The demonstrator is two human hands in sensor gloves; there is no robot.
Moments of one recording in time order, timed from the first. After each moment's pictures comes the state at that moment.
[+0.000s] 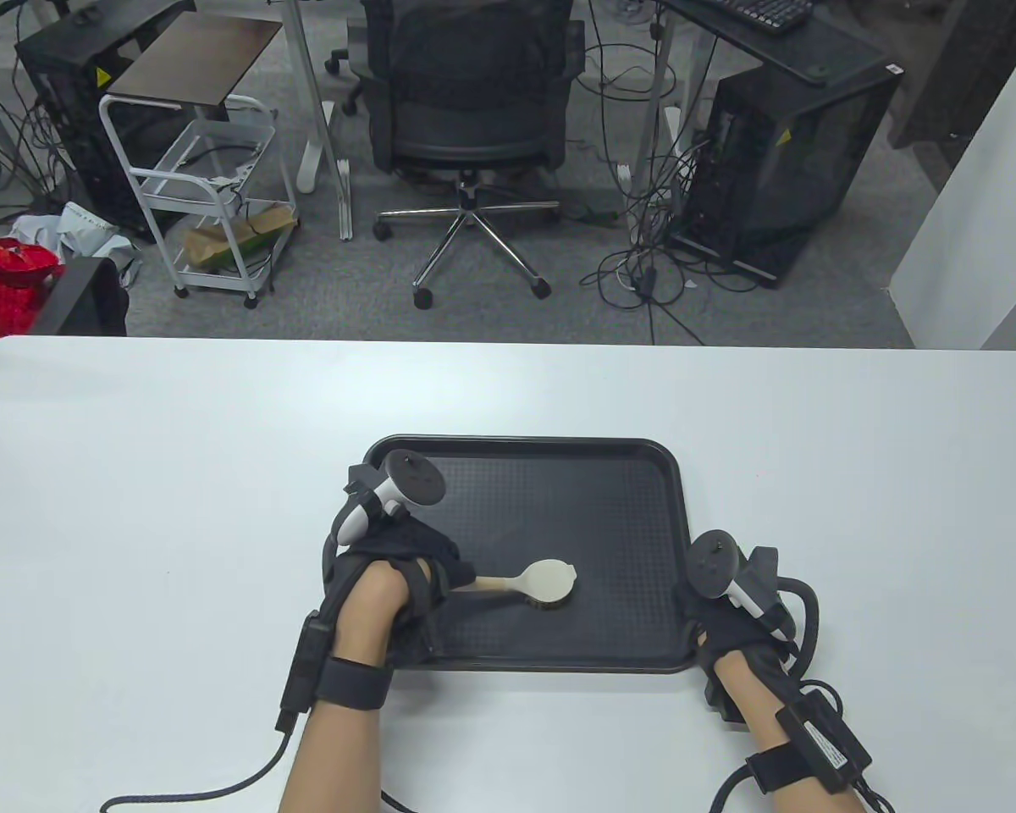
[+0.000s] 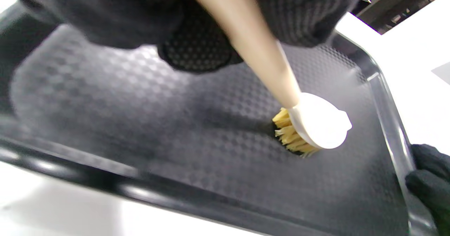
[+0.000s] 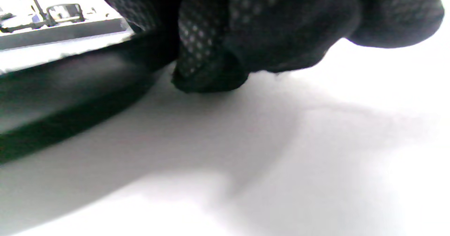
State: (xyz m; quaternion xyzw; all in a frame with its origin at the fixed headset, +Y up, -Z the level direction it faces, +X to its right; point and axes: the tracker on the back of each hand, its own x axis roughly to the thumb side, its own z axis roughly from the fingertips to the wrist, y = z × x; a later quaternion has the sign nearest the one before) left_hand -0.153 -0.700 -0.374 -0.36 0.02 0.23 0.90; right_hand 0.223 -0.767 -0.336 -0.06 0.10 0.99 0.07
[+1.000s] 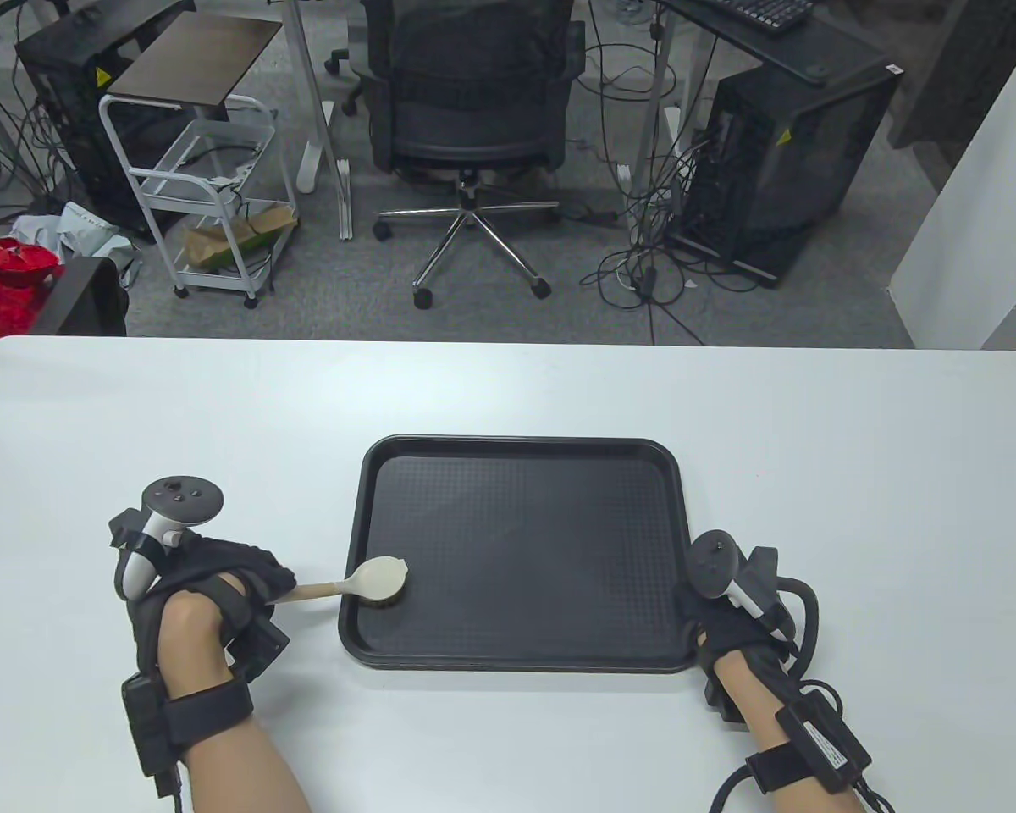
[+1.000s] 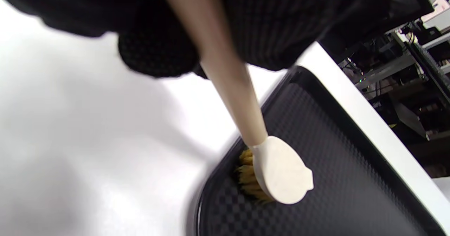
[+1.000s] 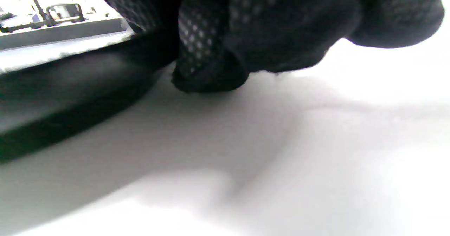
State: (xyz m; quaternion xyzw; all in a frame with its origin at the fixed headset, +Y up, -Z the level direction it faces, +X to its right) left_hand -0.331 -0.685 -0.329 -0.26 0.20 0.35 0.87; right_hand 0.223 -0.767 -0.336 -0.06 0.10 0.99 0.07
